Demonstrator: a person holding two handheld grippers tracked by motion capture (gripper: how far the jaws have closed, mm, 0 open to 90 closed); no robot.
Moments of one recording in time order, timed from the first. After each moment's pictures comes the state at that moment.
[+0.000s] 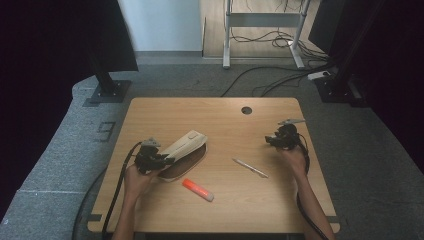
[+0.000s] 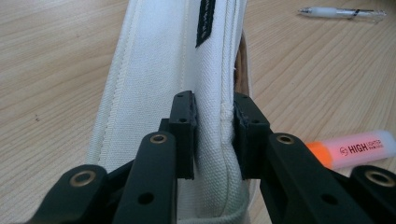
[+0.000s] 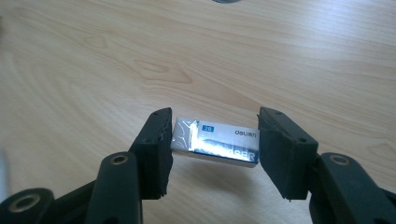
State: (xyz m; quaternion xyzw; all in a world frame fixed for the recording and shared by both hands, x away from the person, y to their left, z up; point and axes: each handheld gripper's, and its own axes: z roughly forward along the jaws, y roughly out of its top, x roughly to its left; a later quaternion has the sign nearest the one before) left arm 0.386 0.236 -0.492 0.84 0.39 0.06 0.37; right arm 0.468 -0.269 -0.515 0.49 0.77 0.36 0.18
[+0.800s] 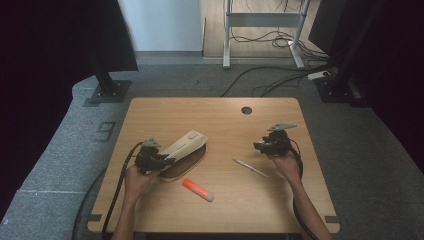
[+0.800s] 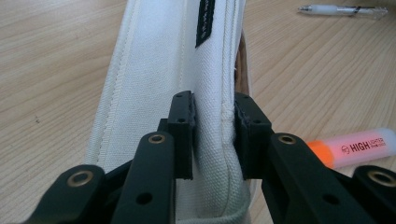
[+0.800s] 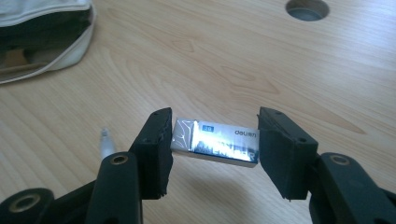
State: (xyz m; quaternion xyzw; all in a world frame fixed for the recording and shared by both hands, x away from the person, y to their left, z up) left arm 0.385 0.234 -0.492 0.84 0.39 0.06 0.37; right arm 0.436 -0.229 -0.500 0.43 0.80 0.39 0.15
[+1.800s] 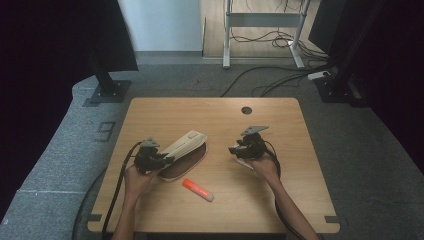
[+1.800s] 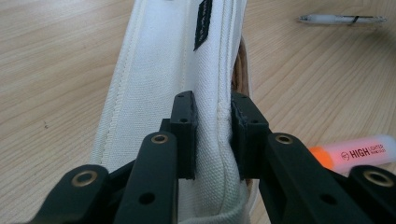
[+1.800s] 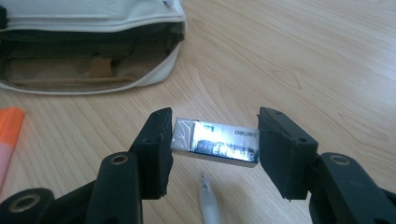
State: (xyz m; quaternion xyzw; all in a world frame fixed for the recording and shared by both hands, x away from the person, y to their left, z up) left arm 0.383 0.236 -0.490 0.84 0.39 0.08 0.38; right arm 0.430 -0.149 -0.499 0.36 0.83 0.41 0.12
